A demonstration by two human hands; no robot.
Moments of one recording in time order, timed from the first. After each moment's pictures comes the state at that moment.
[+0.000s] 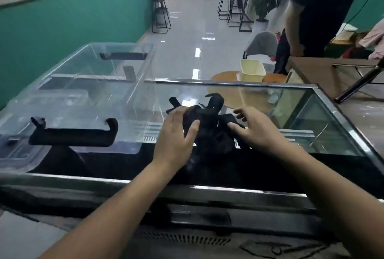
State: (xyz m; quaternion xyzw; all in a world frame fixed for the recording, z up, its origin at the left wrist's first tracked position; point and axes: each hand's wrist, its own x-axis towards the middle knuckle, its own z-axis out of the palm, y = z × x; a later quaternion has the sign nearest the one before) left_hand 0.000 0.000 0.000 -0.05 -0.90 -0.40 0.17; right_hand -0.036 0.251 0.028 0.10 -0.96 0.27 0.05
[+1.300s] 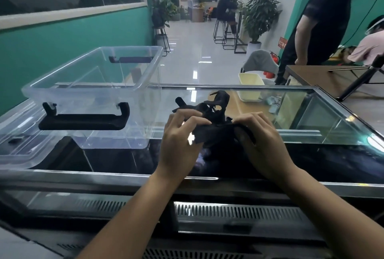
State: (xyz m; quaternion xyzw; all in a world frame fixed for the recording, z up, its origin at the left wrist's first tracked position) left_hand 0.030 -0.016 -0.024 -0.23 -0.82 -0.38 0.37; right_hand 0.035 0.224 -0.014 0.26 -0.87 0.27 0.32
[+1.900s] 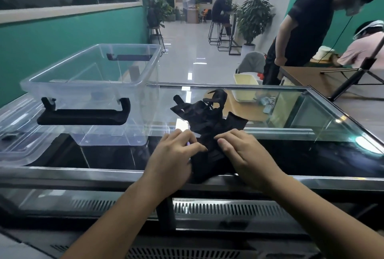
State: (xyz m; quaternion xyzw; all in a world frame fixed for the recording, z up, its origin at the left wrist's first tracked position) left_hand 0.054 -0.048 -0.042 -0.31 -0.90 -0.17 0.27; right_hand 0.061 0.192 -0.023 0.20 -0.93 0.27 0.14
